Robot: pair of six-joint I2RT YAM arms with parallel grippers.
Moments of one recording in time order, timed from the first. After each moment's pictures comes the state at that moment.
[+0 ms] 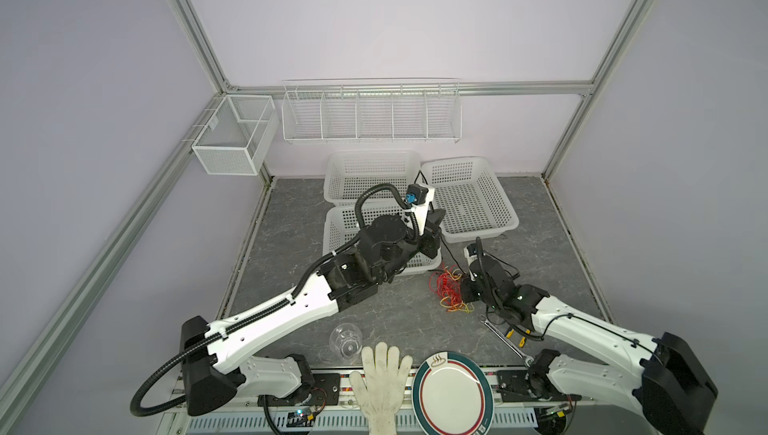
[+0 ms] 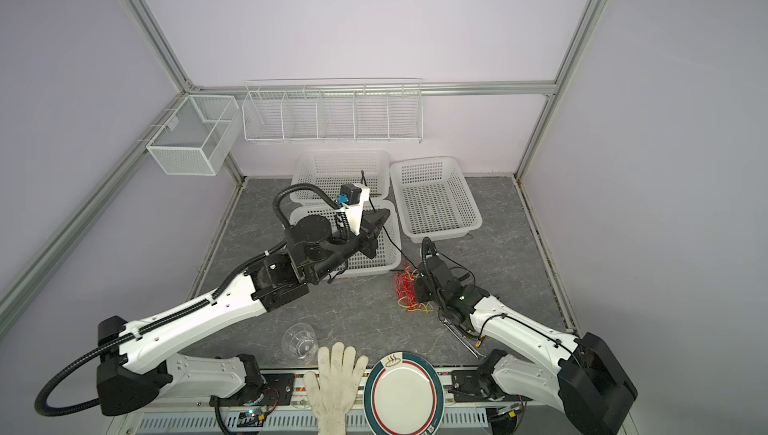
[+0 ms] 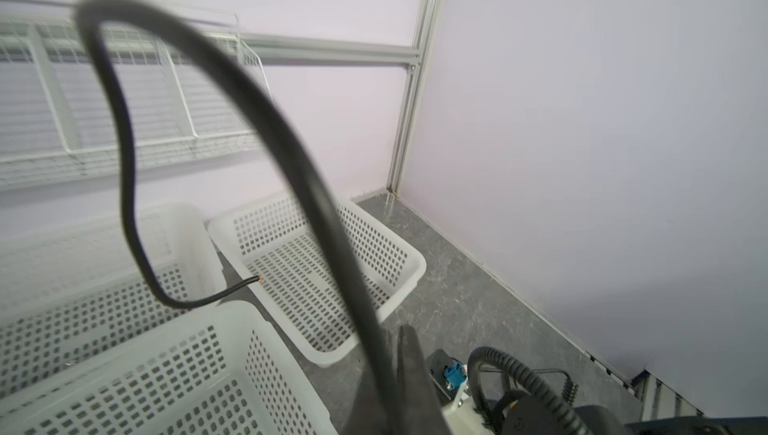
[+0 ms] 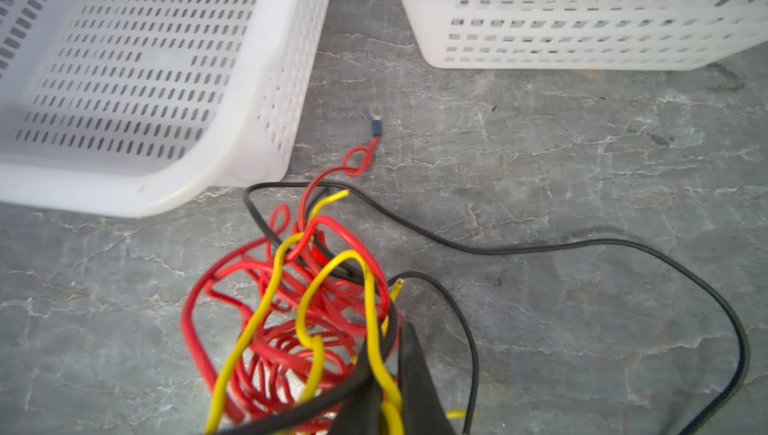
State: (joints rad) left arm -1.08 1.25 1.24 -0.03 -0.28 -0.18; right arm 0.73 1.12 0.56 -0.28 0.26 0.43
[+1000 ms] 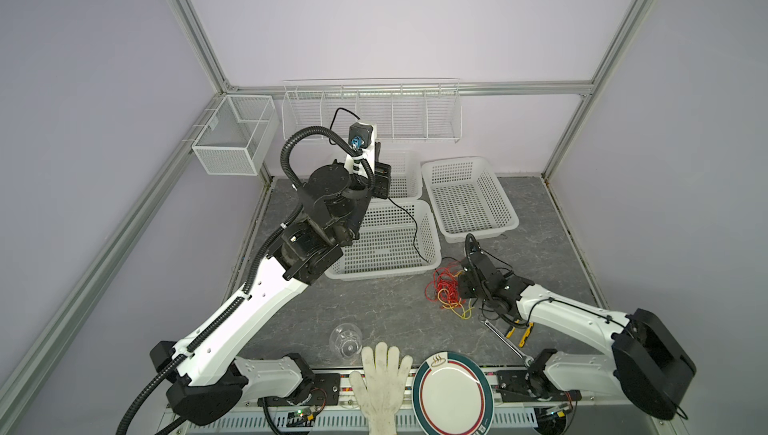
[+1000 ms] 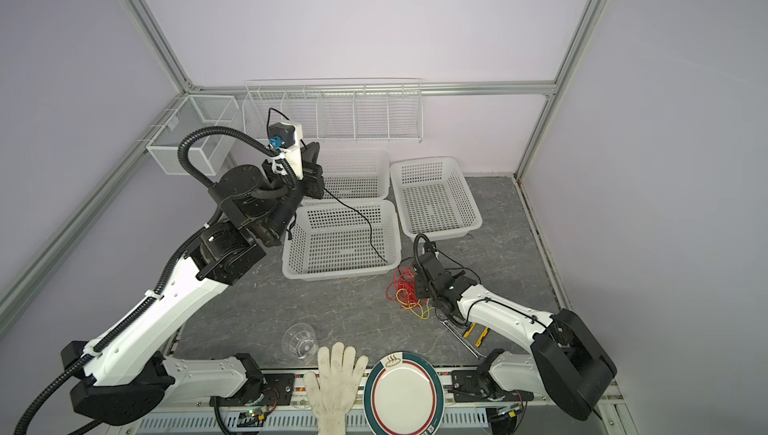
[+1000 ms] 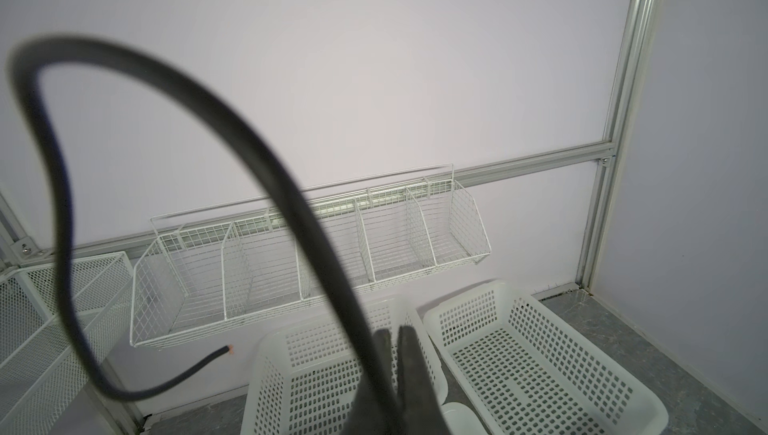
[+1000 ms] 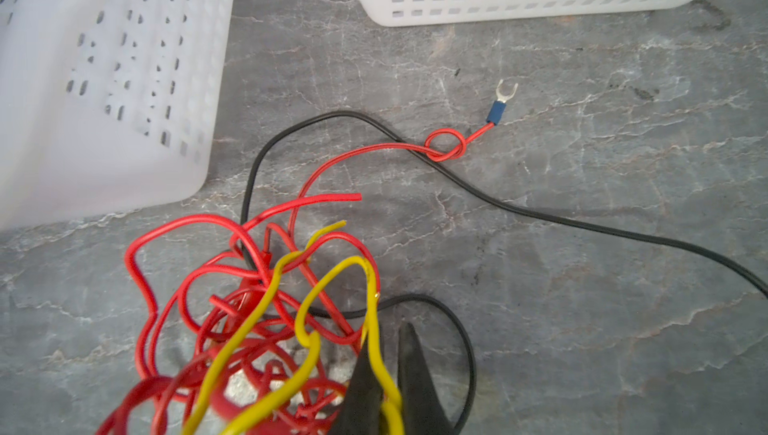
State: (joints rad) left arm -0.85 1.28 1.59 -0.20 -0.49 0.14; right arm 0.70 1.27 0.60 -0.30 0.28 0.49
